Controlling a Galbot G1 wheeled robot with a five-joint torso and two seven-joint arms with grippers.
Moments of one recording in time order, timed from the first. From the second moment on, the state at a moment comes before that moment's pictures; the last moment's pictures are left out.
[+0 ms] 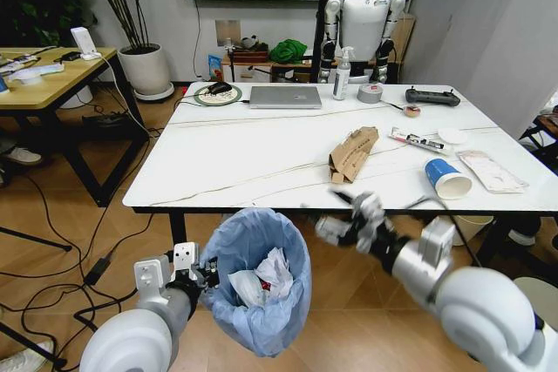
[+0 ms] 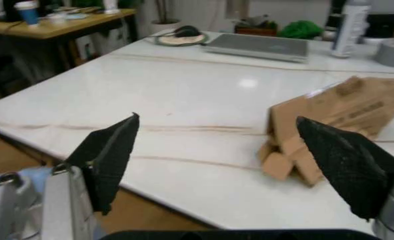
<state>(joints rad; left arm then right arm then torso) 1.48 -1.04 -0.33 -2.48 -1.12 0.74 -0.89 -1.12 0.83 0.30 2.36 0.86 -0.56 0.28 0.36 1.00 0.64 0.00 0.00</state>
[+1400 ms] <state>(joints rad) 1.48 -1.03 -0.39 -2.48 -1.15 0.74 -0.89 -0.43 1.17 -0.11 1.74 1.26 -0.64 1.04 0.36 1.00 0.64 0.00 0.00</state>
